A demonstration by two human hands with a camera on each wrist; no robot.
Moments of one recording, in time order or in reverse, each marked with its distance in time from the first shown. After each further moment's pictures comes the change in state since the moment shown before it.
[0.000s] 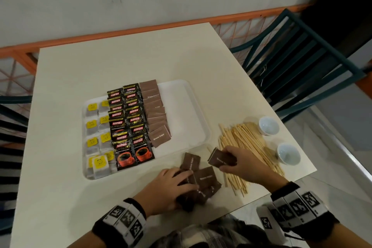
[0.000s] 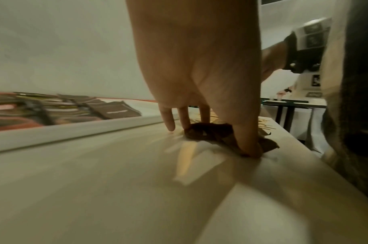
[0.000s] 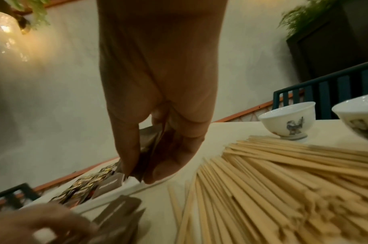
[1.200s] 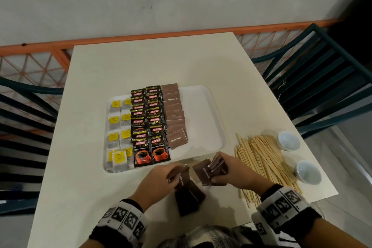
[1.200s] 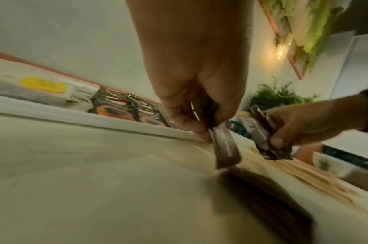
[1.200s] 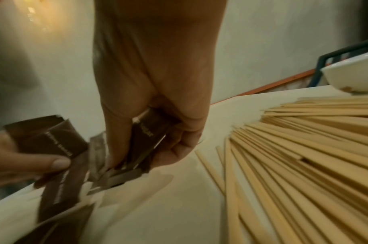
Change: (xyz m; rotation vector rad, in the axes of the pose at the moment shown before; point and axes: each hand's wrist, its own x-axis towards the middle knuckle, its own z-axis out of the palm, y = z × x) left_hand -0.029 -0.017 -0.013 -0.826 0.523 -0.456; right_hand 0.038 -0.023 0.034 0.104 -0.151 -0.109
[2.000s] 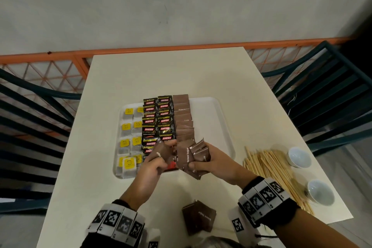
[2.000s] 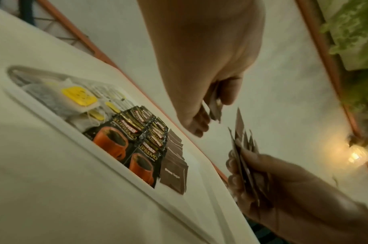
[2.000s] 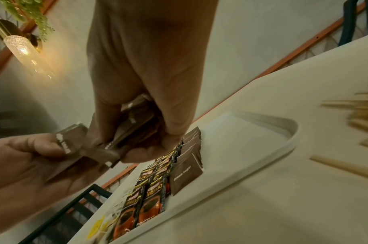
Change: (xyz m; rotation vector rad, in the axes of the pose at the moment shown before) left_hand 0.001 0.016 -0.046 -1.009 0.261 -0.116; right_hand 0.034 -0.080 0.004 0.476 -0.054 -0.100
